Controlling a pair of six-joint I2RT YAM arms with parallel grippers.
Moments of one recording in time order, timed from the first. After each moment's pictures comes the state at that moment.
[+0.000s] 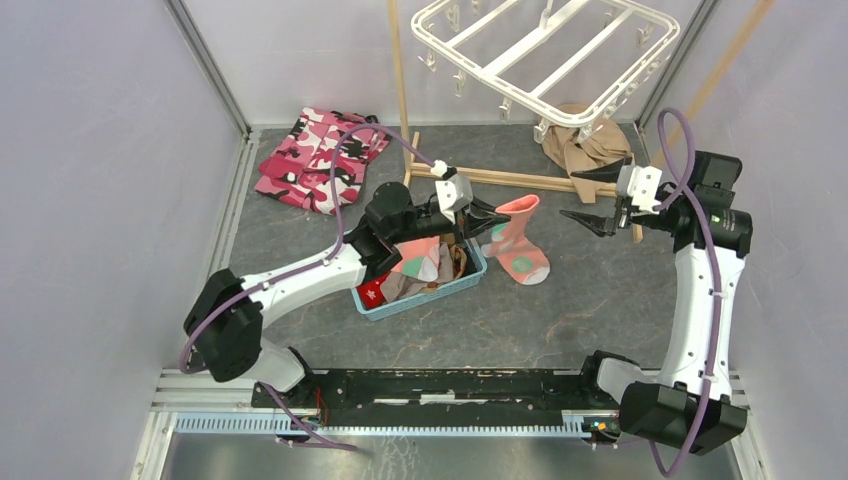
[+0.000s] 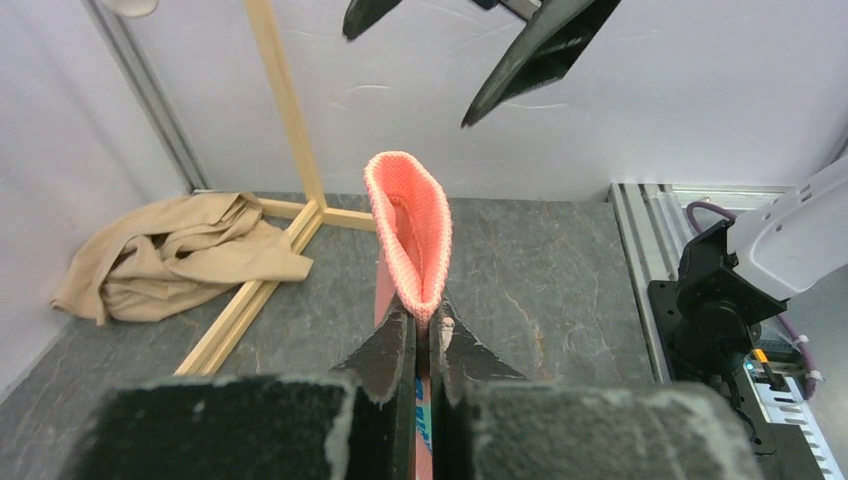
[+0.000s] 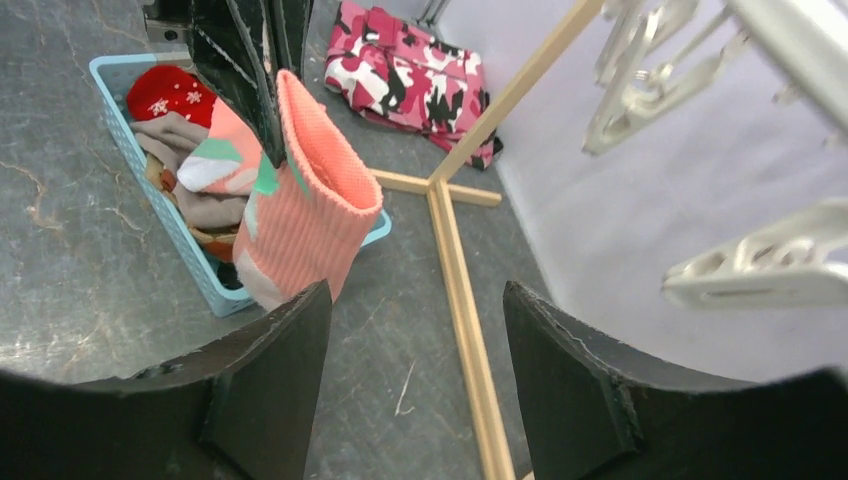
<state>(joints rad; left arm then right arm) -0.85 1.49 1.04 0.63 0.58 0.00 -0.31 1.10 1.31 -0.96 -1.44 -1.25</state>
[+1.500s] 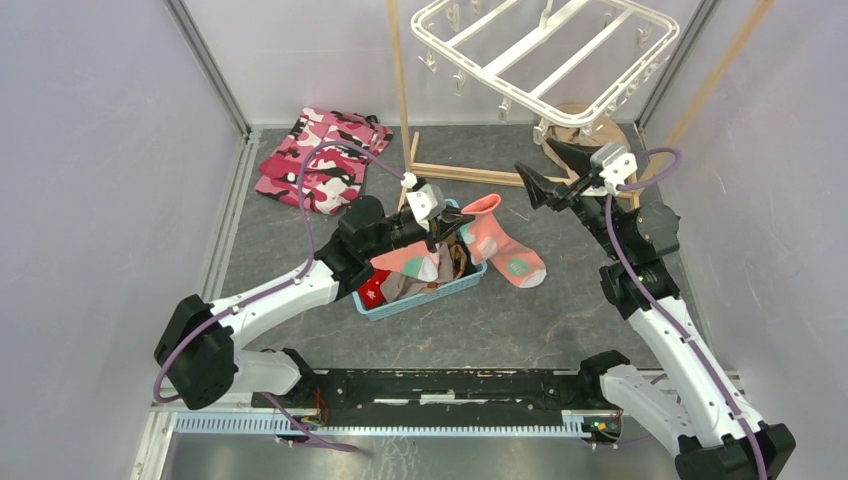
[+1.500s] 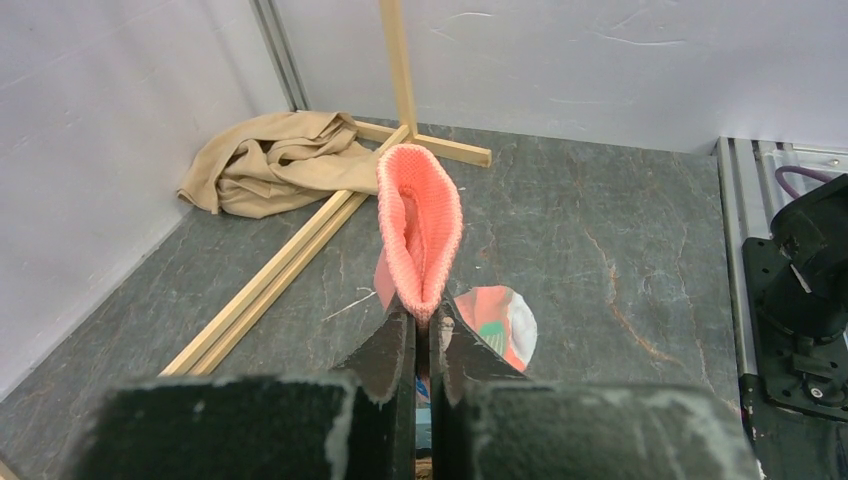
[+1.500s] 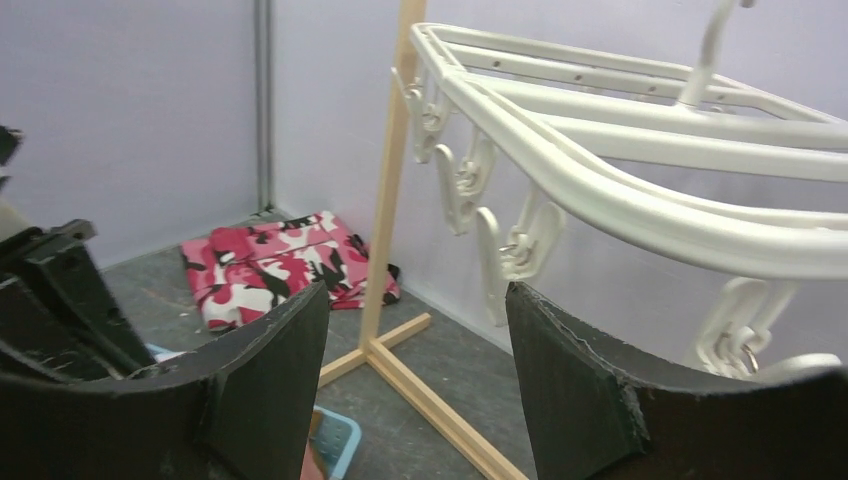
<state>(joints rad) -0.78 1.29 0.84 0.53 0.43 0.10 0.31 0.84 0.84 0.39 -0.37 -0.04</state>
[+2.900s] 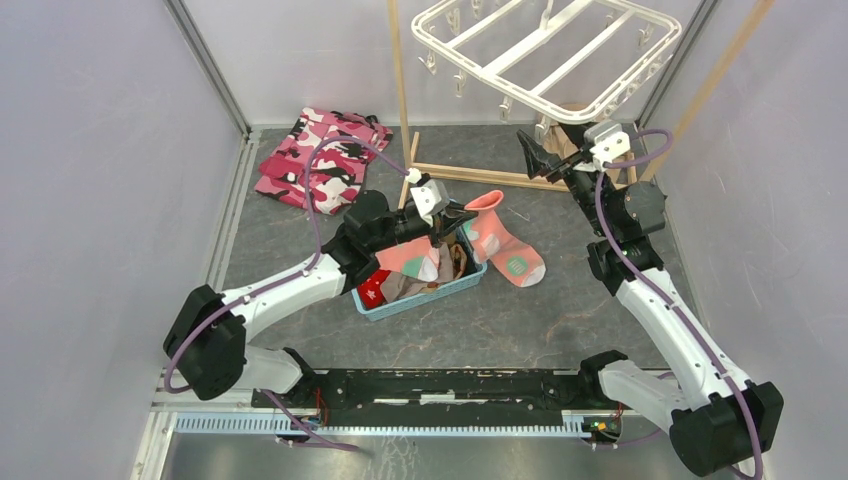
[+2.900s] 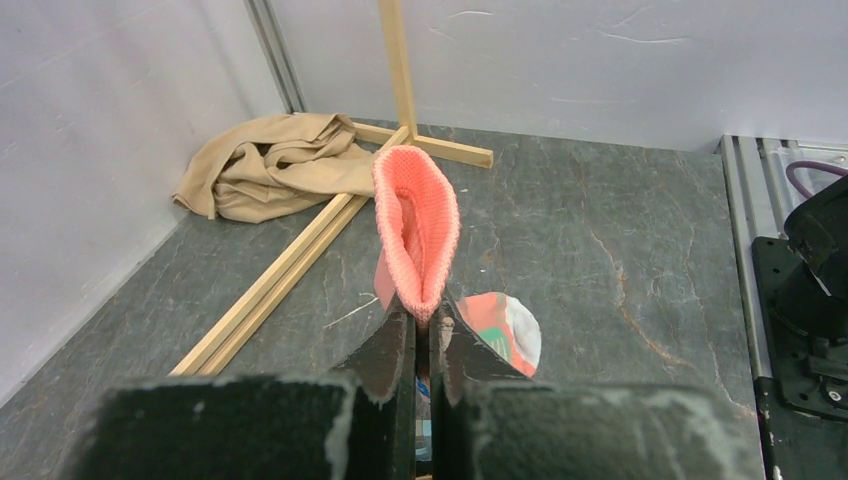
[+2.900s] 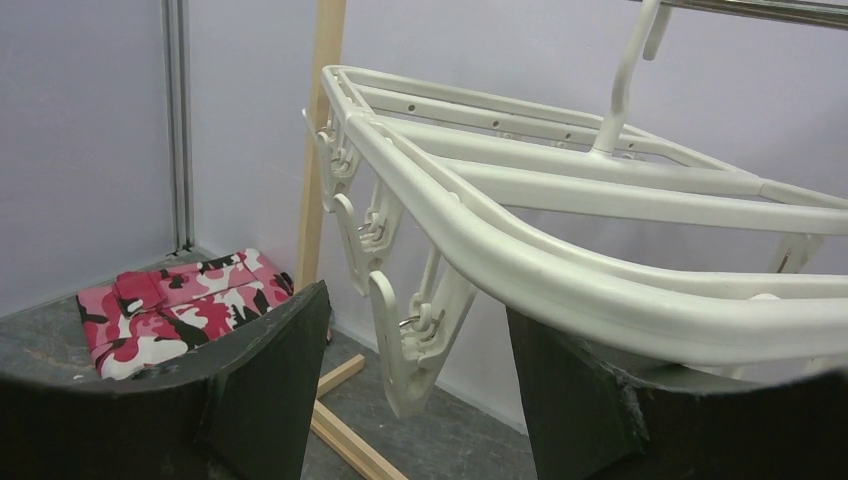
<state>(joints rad) -0.76 1.35 0.87 0.57 0.47 0.10 0.32 1.00 0.90 0.55 -0.23 -0.12</state>
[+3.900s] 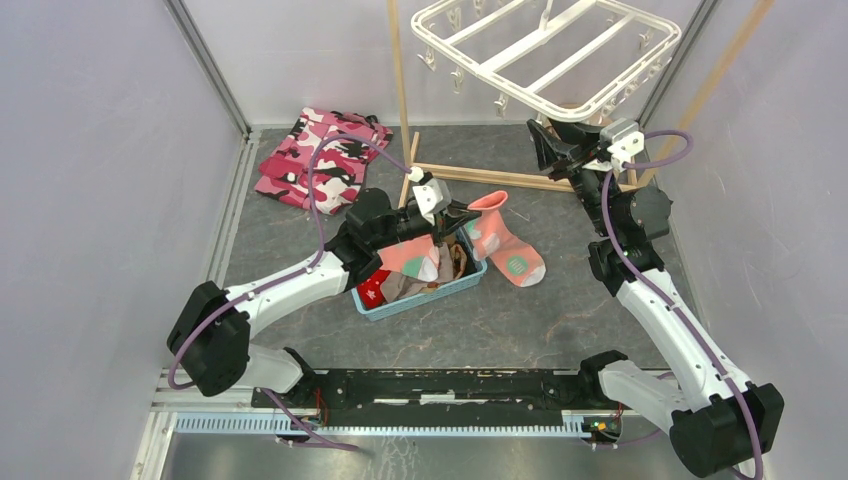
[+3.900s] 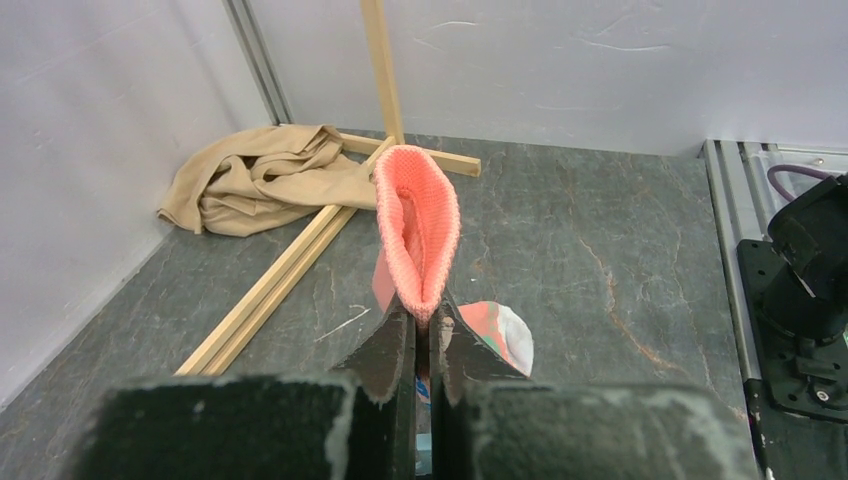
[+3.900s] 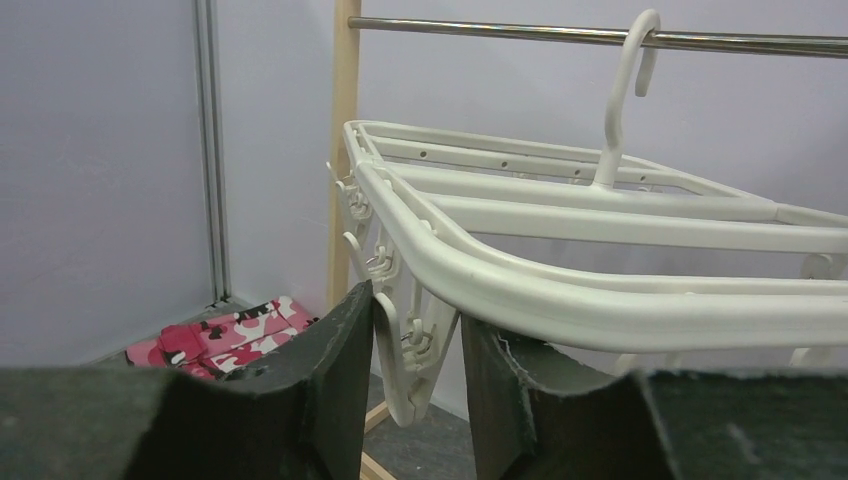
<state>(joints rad) -0.76 1.37 0.89 0.59 0.50 0.09 0.32 1.00 0.90 0.64 -0.23 -0.01</state>
